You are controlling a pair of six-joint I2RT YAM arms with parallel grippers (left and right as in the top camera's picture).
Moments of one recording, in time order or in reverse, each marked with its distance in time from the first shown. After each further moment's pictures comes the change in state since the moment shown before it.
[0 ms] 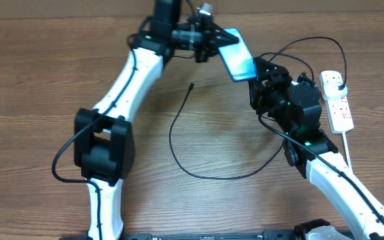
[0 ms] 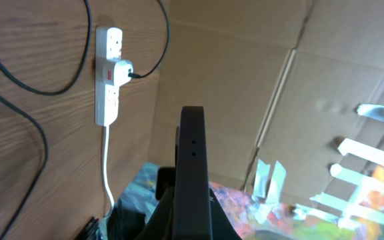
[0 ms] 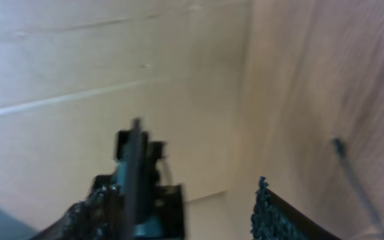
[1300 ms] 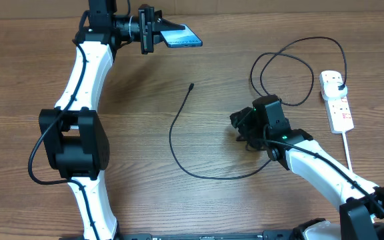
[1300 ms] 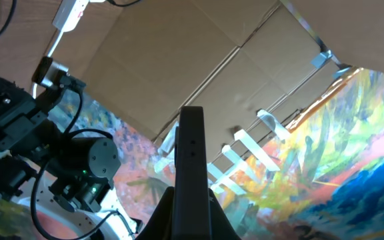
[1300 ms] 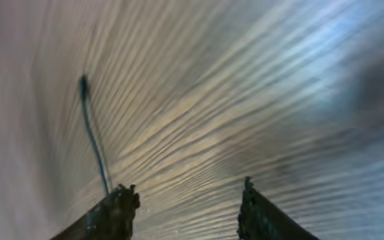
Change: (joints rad) left arm 0.257 0.000 0.000 -0.024 0.381 -0.459; right arm 0.109 0.192 0.013 -0.476 -0.014 -0.535
